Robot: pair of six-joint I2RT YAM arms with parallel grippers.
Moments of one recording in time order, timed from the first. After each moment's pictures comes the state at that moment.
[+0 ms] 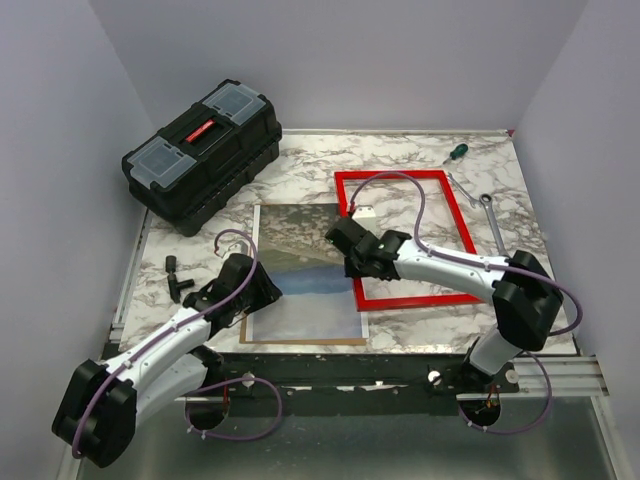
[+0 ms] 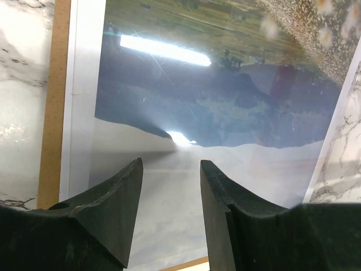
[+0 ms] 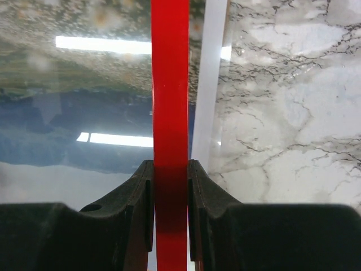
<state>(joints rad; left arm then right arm) -0.51 0.89 0.33 -0.25 -0.03 -0.88 0.94 1.65 1.18 -0.62 0.43 0.74</state>
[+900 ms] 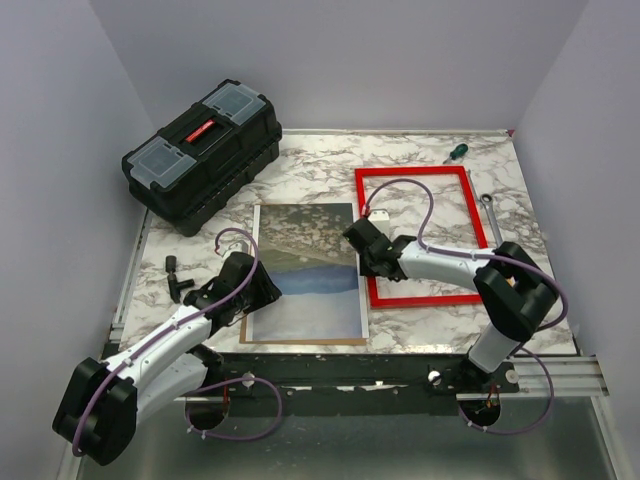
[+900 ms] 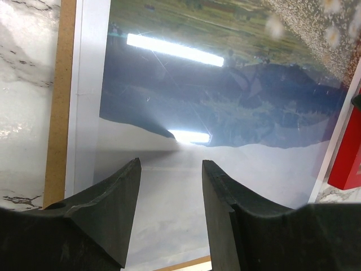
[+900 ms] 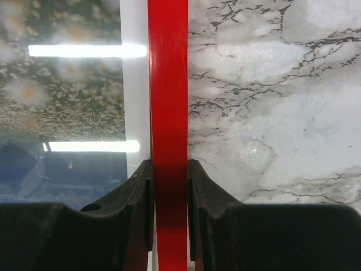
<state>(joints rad) -0.51 0.91 0.35 -0.29 -0.04 -0.87 0.80 1.68 0.95 -0.36 0.43 0.64</state>
